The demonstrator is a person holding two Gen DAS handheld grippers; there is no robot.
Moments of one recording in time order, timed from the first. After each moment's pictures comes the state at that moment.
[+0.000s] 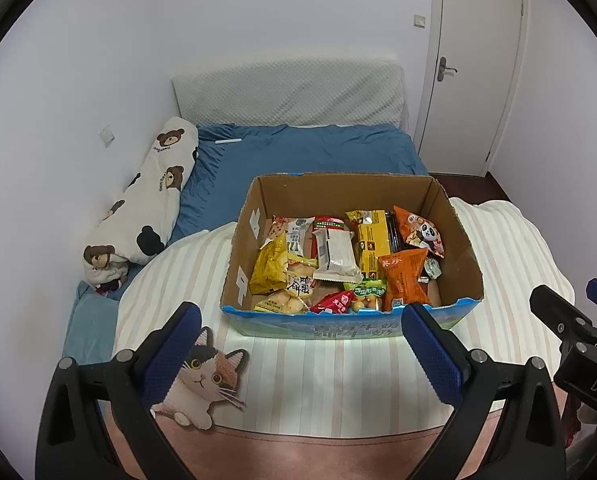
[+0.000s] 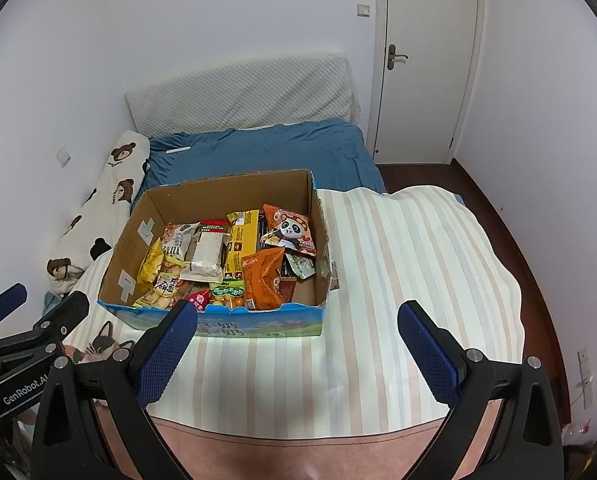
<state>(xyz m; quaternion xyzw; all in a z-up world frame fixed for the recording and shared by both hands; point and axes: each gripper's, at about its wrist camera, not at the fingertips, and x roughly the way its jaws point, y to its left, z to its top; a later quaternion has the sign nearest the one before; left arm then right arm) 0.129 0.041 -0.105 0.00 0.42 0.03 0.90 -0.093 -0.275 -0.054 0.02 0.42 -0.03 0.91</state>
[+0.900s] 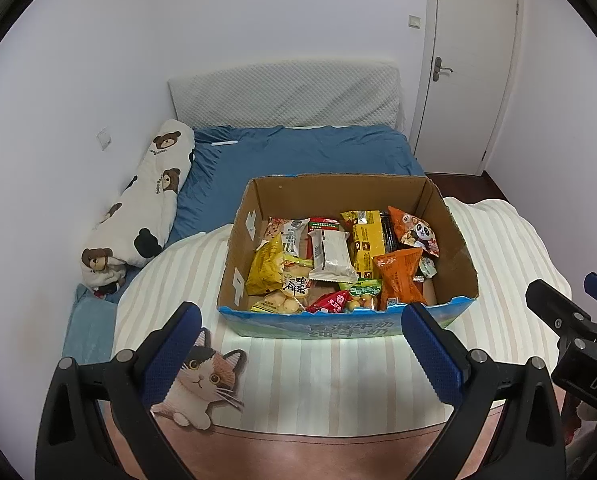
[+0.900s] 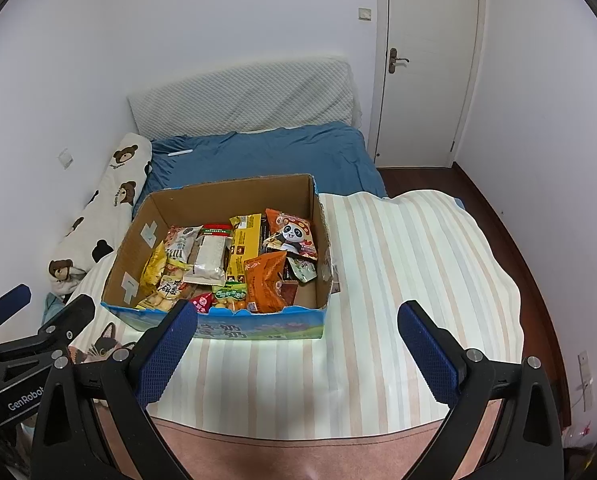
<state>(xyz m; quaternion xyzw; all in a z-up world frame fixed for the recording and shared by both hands) 0.127 0.035 -0.101 0.00 0.42 0.02 0.91 -0.097 -0.276 -0.045 0.02 0.41 -0.03 0.91</state>
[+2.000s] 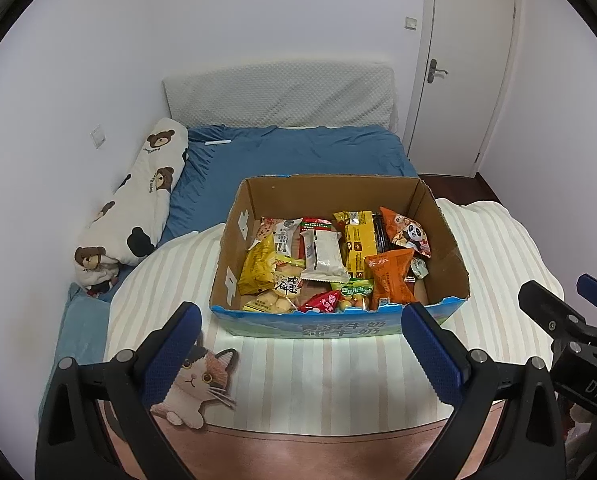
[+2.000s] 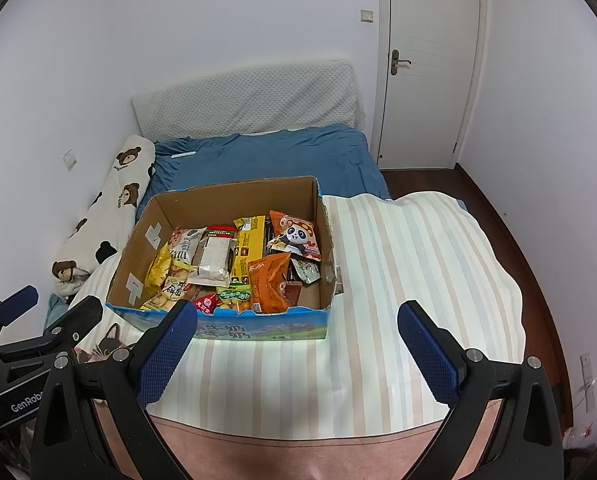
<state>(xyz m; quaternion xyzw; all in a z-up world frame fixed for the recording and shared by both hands) 0.125 0.038 -0.100 -0.01 0.42 0.00 0.91 -0.098 -0.274 -0.039 0.02 0.41 -0.02 0.91</state>
